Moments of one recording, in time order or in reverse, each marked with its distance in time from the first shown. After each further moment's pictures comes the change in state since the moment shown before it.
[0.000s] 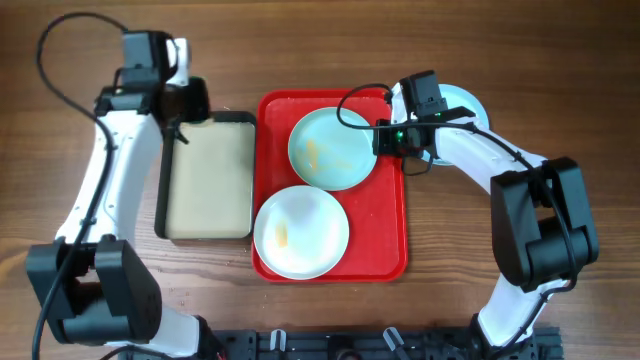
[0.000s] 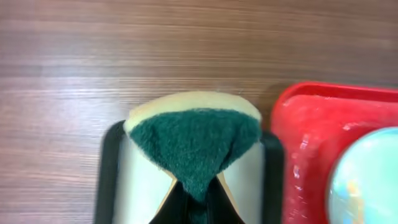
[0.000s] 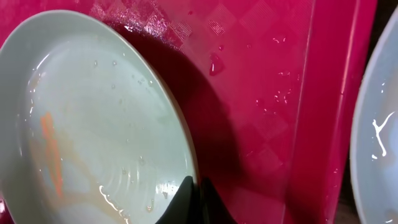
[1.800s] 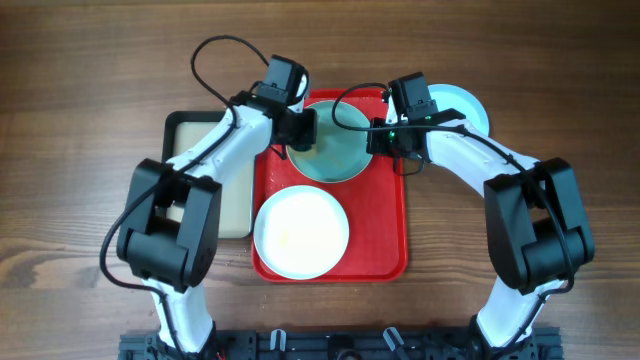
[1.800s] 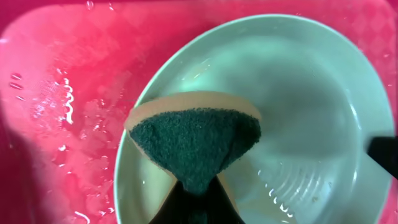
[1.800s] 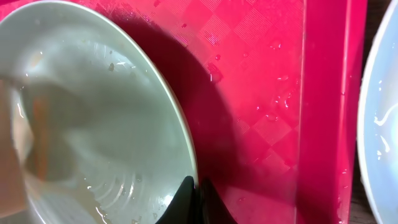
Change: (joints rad) left arm -0.405 0.305 0.002 0.159 0.095 -0.230; right arm 0.046 0.000 -0.002 0.029 0.095 0.100
